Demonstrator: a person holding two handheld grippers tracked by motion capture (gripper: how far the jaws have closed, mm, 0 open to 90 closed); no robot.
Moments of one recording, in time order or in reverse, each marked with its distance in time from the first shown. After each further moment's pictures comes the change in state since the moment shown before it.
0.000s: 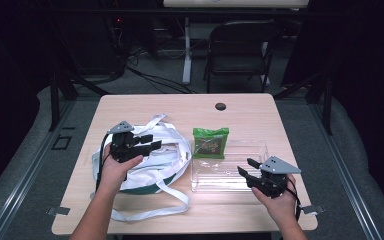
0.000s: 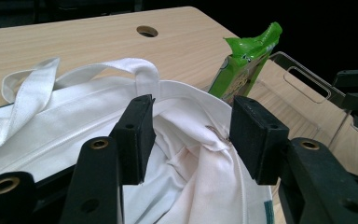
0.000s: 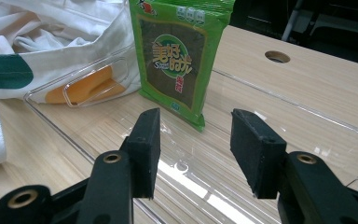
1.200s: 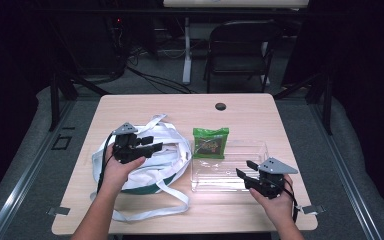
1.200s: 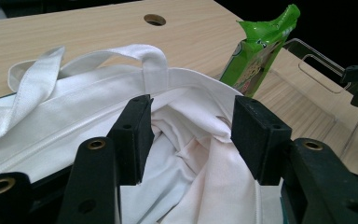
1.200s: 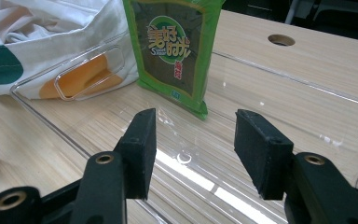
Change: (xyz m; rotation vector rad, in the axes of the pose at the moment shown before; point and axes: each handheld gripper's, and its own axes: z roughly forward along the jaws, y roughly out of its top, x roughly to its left) left arm 0.000 -0.004 0.008 0.037 0.036 0.015; right arm -0.001 -0.011 0.010 0.020 0.001 0.052
